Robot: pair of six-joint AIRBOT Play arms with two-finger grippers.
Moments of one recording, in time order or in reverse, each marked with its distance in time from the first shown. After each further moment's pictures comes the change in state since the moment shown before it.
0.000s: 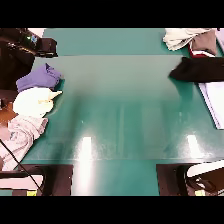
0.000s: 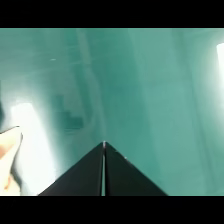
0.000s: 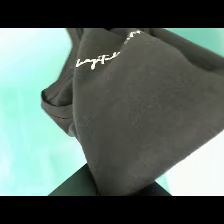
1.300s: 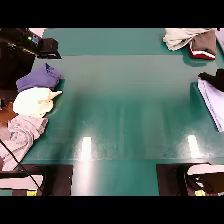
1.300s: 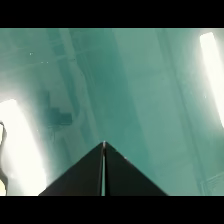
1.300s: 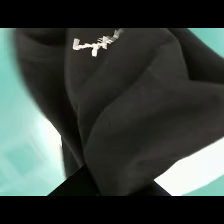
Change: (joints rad) left arm 0.000 0.000 0.000 -0.050 -0.033 0.013; right arm -0.136 0.160 0.001 -0.352 0.298 0.145
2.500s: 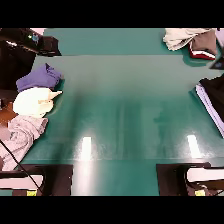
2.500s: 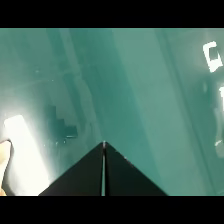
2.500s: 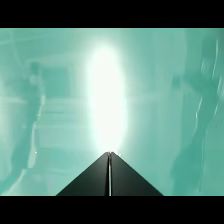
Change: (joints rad) left arm 0.000 0.000 0.000 0.000 0.072 0.034; right arm 0.521 0.113 0.000 0.217 0.098 0.082
